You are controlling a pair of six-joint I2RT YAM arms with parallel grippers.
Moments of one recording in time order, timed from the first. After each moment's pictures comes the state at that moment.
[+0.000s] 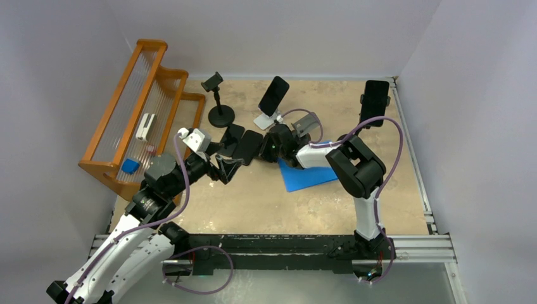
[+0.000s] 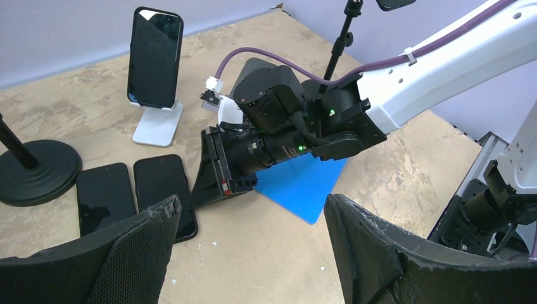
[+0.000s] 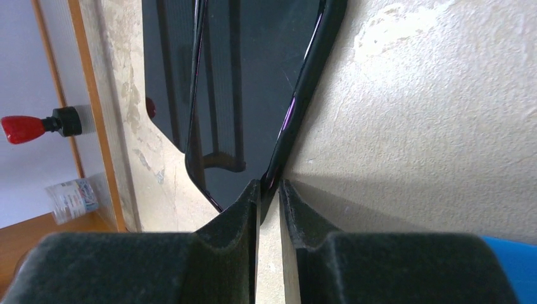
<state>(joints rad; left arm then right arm) -0.57 0.59 0.67 -0.14 0.21 -0.17 0.71 2.02 1.11 0.24 -0.10 0.99</state>
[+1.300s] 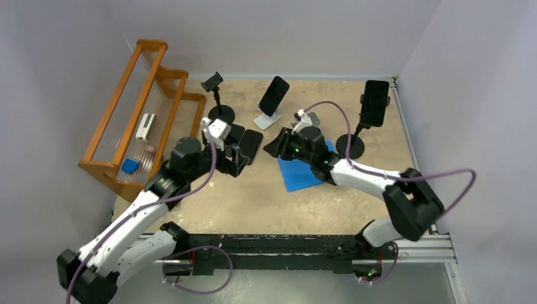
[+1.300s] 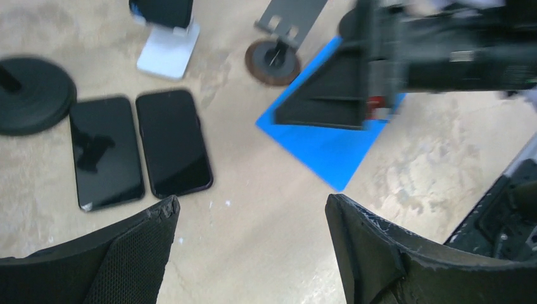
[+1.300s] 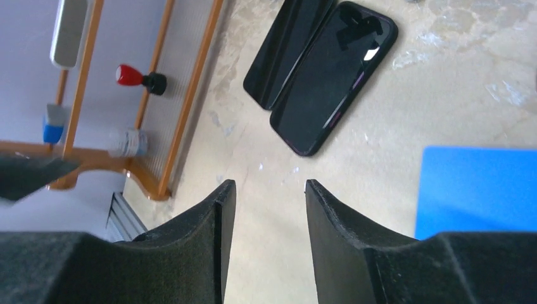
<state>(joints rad) -0.57 0.78 0.70 -0.18 0.16 -0.18 0.68 1.54 0.84 0.28 -0.11 0.80</state>
